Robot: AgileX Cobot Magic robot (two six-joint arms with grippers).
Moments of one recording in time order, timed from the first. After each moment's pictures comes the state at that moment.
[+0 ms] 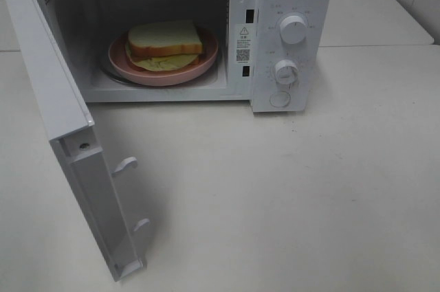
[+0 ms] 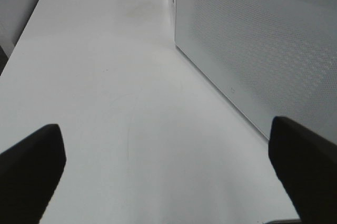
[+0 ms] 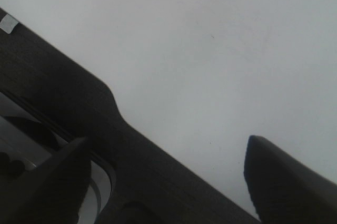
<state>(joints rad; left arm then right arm) 0.01 0.00 -0.50 -0.07 1.03 0.06 0.68 0.52 -0.64 -0.12 1.18 0.06</state>
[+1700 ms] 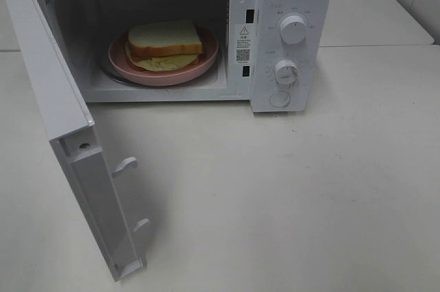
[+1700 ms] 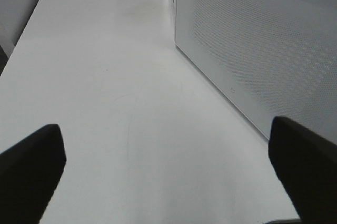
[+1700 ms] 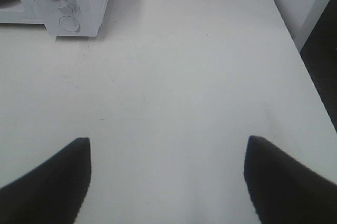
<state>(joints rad) 0.01 0.00 -0.50 -0.07 1.03 0.06 0.06 0.00 -0.51 -0.10 1.05 0.06</state>
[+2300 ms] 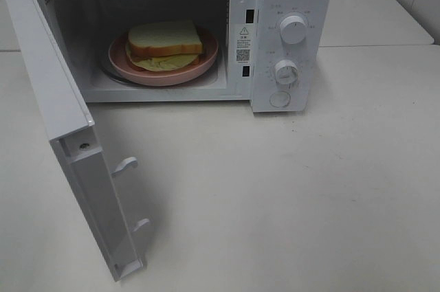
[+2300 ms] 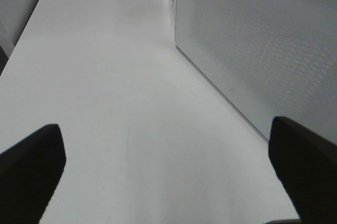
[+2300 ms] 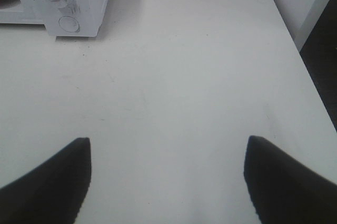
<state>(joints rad) 0.01 0.00 -0.50 -0.07 1.03 0.06 0.06 0.00 -0.51 -0.10 1.05 0.06</state>
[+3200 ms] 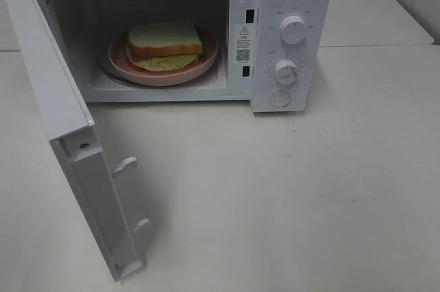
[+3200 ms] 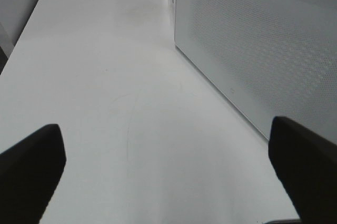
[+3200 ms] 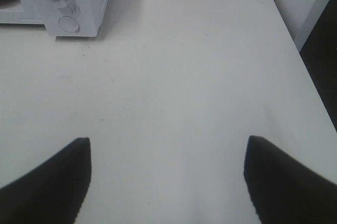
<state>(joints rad) 0.01 0.00 -0.50 -0.07 1.03 0.06 0.06 0.00 -0.51 -0.10 1.05 0.06</state>
